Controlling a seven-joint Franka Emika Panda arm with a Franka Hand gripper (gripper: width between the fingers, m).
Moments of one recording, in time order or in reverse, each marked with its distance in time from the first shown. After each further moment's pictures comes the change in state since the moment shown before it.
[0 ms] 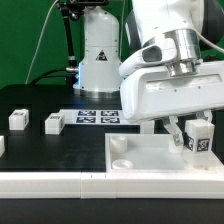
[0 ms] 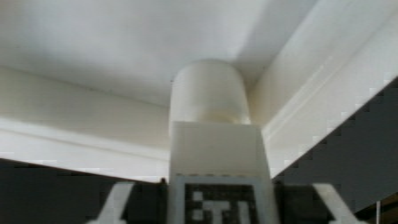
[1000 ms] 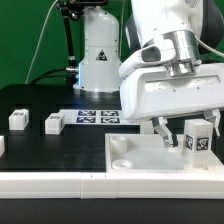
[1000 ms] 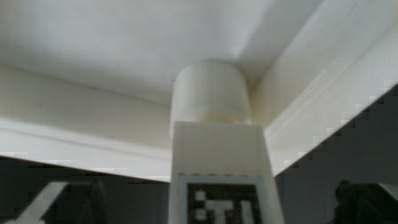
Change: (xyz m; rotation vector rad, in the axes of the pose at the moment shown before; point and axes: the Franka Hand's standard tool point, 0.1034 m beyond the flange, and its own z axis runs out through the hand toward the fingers) arm 0.000 0.000 0.000 -0.005 0.009 0.000
